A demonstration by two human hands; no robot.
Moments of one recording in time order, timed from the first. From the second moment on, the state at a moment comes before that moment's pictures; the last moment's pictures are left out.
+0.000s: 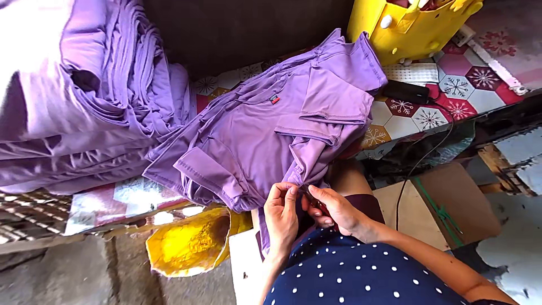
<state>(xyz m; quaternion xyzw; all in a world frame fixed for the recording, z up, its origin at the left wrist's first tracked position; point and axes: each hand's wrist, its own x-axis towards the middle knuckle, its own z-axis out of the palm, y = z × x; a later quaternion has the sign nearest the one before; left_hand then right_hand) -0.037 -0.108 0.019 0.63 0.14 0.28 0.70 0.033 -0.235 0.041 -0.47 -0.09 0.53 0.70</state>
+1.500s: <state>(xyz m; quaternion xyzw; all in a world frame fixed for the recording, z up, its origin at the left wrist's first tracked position) -0.041 -0.084 0.029 0.73 0.17 0.17 0.64 0.059 -0.244 0.006 -0.72 -0.25 0.20 0.61</state>
